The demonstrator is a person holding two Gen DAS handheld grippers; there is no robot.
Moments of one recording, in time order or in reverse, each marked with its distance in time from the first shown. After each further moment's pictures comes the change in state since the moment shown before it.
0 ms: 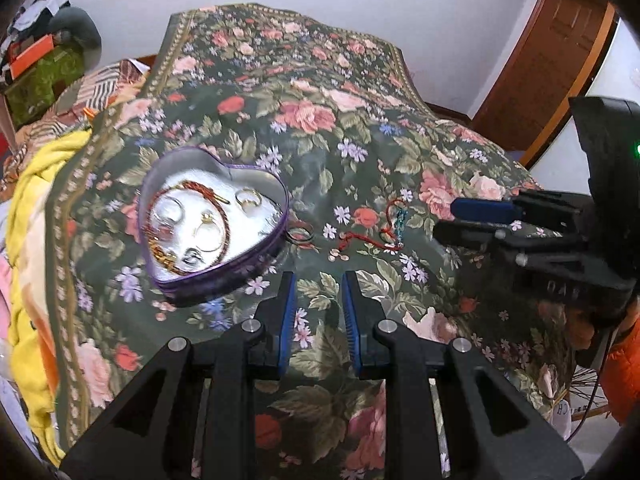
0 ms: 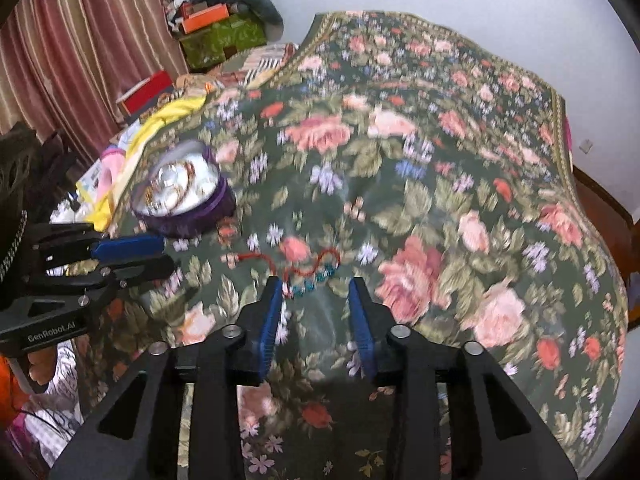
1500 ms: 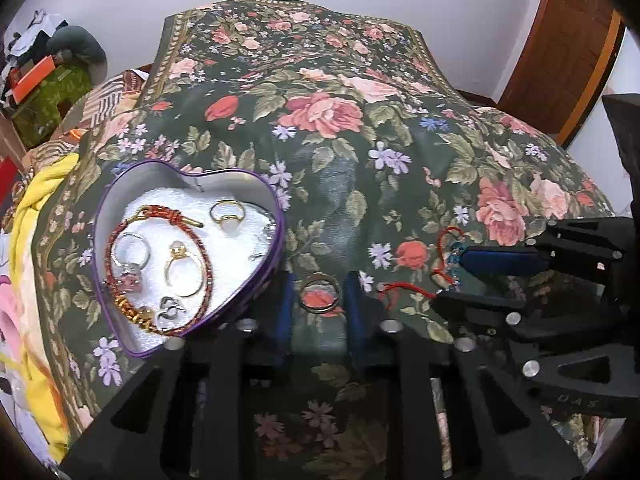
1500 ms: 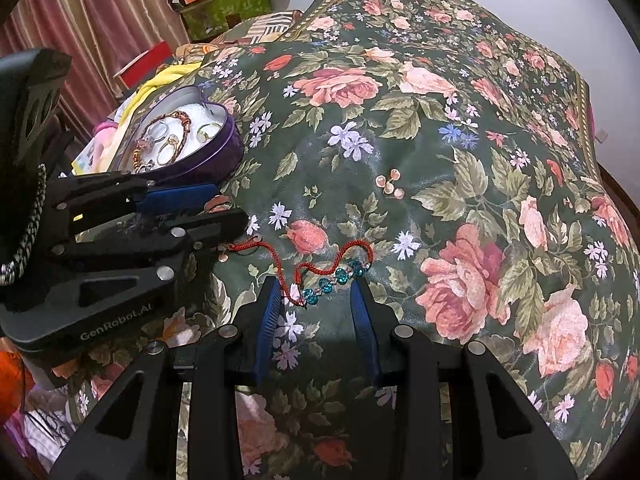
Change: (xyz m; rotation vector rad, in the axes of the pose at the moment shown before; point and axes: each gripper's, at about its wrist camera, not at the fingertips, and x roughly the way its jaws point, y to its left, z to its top) left arm 0.060 0.001 0.031 0.057 0.016 0.124; right arm 0.039 0.007 0.007 -0.008 0.080 0.020
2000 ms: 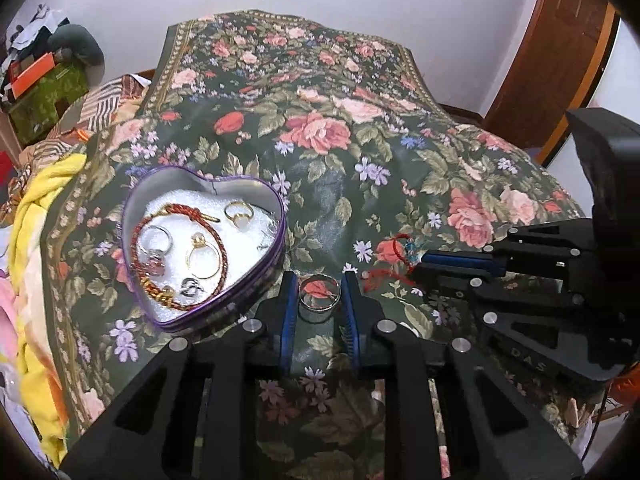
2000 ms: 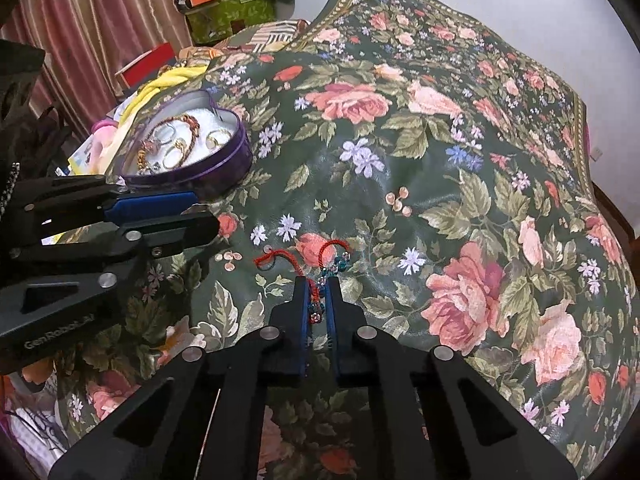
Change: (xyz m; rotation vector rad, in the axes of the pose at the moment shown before) left arm -0.035 0.004 -0.007 -0.016 -0.057 -0.055; right arm -0.007 0.010 0.001 -0.038 -0.053 -0.034
